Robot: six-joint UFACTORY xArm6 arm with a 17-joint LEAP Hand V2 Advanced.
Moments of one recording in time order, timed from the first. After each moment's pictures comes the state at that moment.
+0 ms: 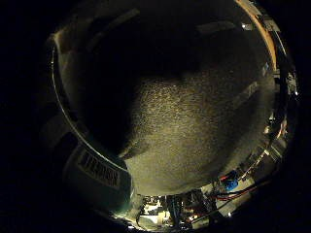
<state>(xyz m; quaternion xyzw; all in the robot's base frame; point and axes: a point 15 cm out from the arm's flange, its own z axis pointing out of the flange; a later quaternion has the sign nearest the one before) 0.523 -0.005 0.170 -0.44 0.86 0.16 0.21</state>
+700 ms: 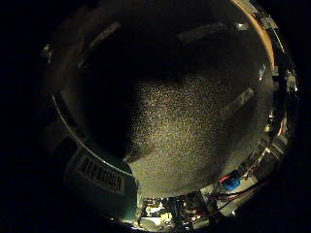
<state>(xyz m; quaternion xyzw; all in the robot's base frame) 0.527 -0.015 0.178 -0.43 0.86 0.14 0.22</state>
